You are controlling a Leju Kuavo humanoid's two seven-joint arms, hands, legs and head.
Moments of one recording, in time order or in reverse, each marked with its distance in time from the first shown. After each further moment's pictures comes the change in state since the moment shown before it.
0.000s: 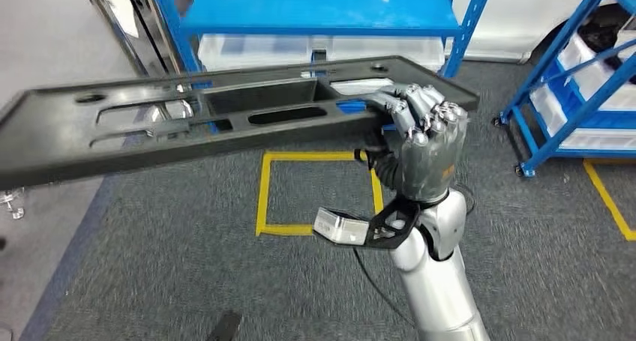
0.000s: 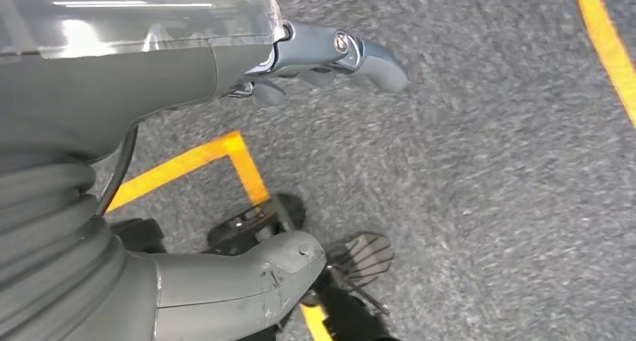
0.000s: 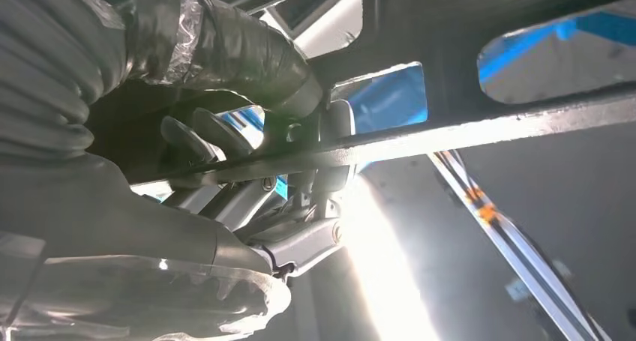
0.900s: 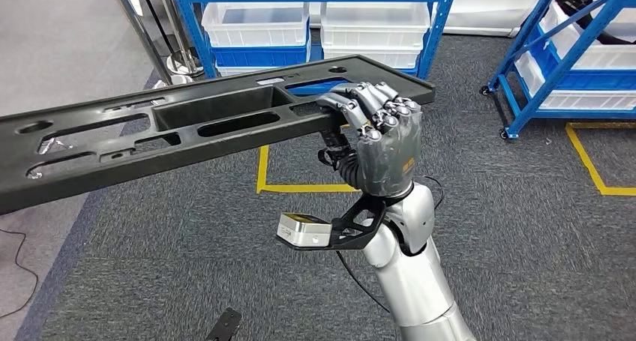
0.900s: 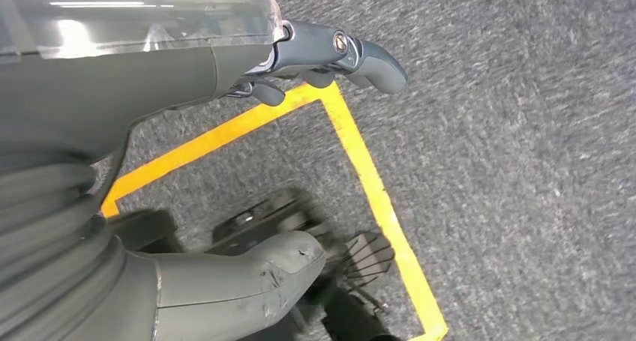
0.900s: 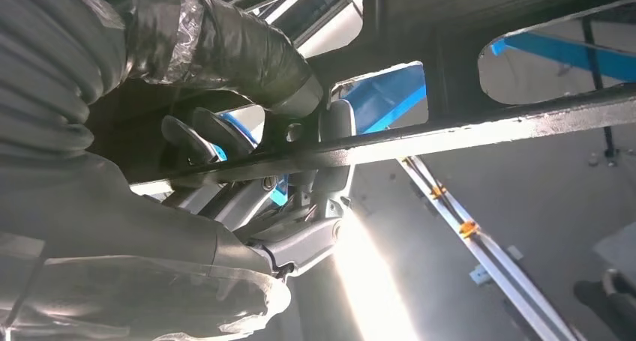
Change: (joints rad) left arm -0.008 0.002 0.006 0.000 -0.020 0.000 0.012; right arm -0.039 0.065 0.076 0.085 0.038 0.000 -0.017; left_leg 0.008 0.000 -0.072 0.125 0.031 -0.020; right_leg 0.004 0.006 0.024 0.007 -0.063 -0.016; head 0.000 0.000
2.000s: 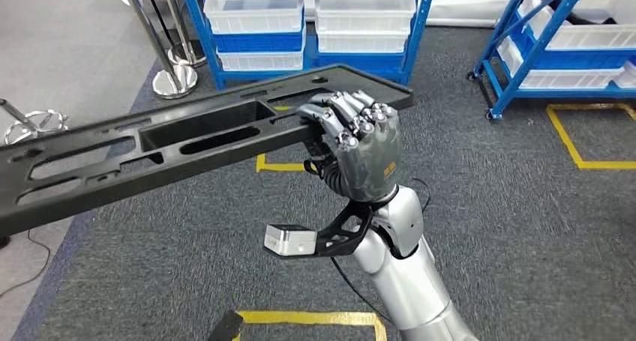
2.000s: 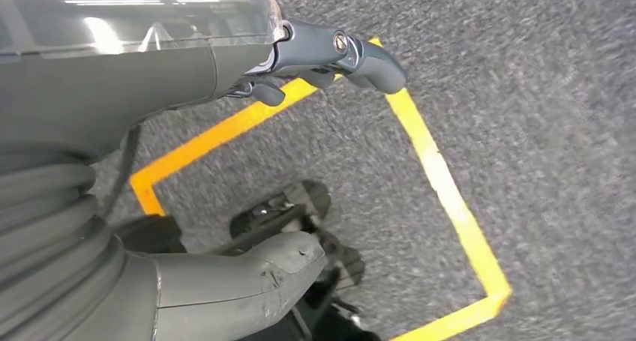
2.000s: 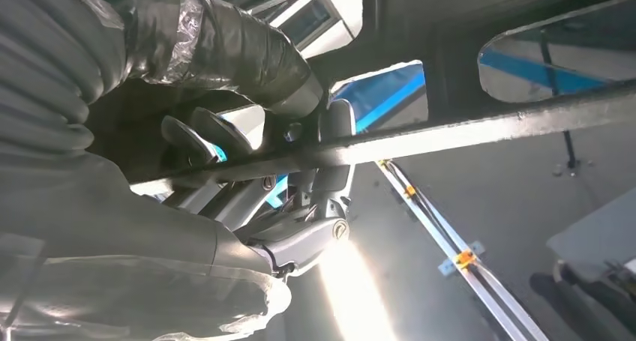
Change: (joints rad) left arm 0.016 0.006 0.000 0.000 -0.006 -0.007 -0.037; right arm -0.009 -0.041 0.083 0.033 -0.023 0.000 0.057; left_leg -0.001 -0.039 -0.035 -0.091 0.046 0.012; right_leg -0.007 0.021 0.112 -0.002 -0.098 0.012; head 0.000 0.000
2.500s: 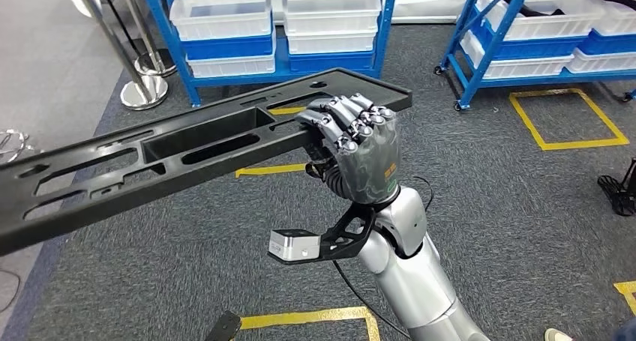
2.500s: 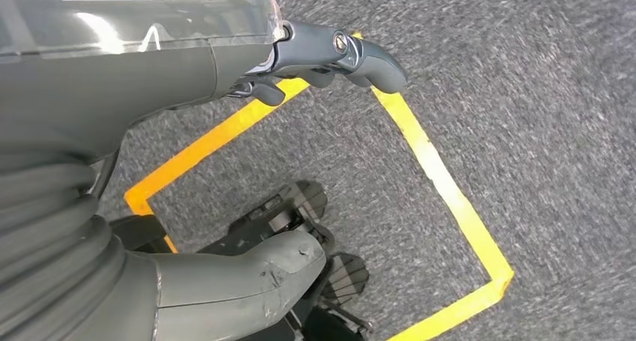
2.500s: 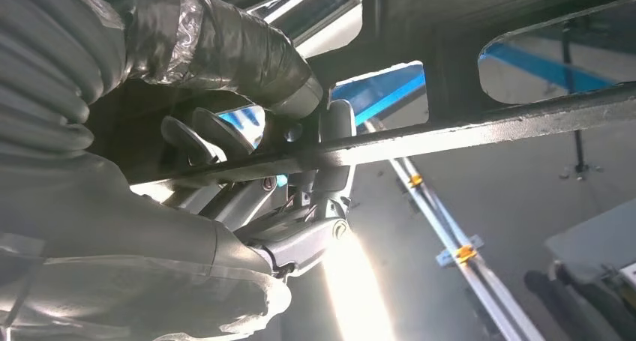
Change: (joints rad) left arm -0.005 0.001 0.000 0.000 -0.007 -0.001 -0.001; right arm -0.021 -0.051 0.036 0.002 -0.023 0.000 0.007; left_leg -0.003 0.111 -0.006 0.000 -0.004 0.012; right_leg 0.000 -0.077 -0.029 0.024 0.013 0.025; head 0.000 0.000
